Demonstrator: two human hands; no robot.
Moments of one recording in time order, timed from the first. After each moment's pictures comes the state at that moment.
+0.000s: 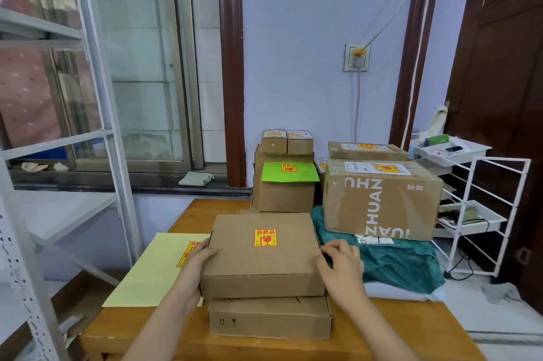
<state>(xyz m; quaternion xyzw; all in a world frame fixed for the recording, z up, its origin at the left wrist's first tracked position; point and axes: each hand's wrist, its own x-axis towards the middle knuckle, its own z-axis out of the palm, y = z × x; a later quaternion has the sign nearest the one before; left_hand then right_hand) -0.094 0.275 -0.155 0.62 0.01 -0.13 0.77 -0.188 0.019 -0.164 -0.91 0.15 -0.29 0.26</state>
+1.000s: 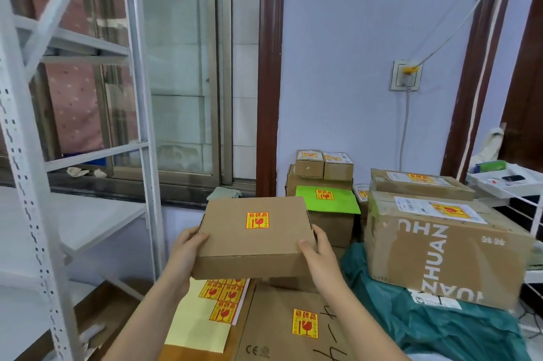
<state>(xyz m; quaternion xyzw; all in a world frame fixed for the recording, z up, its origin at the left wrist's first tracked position) -0.026 0.318 -0.099 0.69 0.01 0.03 0.72 -0.094 0.086 -0.097 -0.76 0.04 -0.18 0.62</state>
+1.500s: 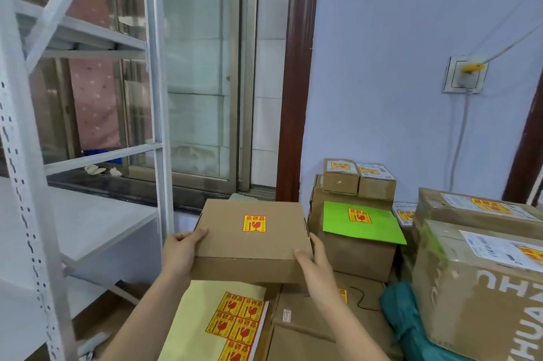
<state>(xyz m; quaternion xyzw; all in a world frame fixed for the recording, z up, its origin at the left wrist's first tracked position) 0.064 0.340 -0.095 0.66 0.13 0.12 0.73 0.005 0.110 -0.105 -0.75 0.02 -0.12 0.65</state>
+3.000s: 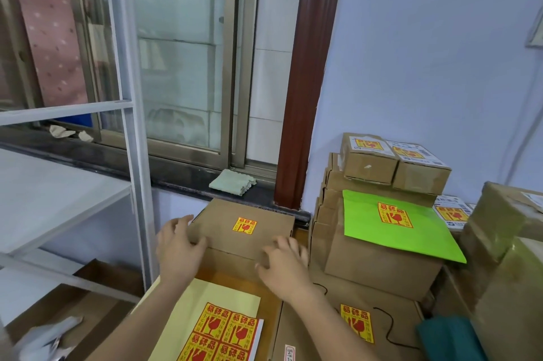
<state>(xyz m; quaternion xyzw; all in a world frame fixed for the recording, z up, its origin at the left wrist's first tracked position) 0.196 0.322 -0.197 0.89 0.08 0.23 0.39 0.143 0.123 -0.166 -0.99 -0.06 -0.04 0.13</state>
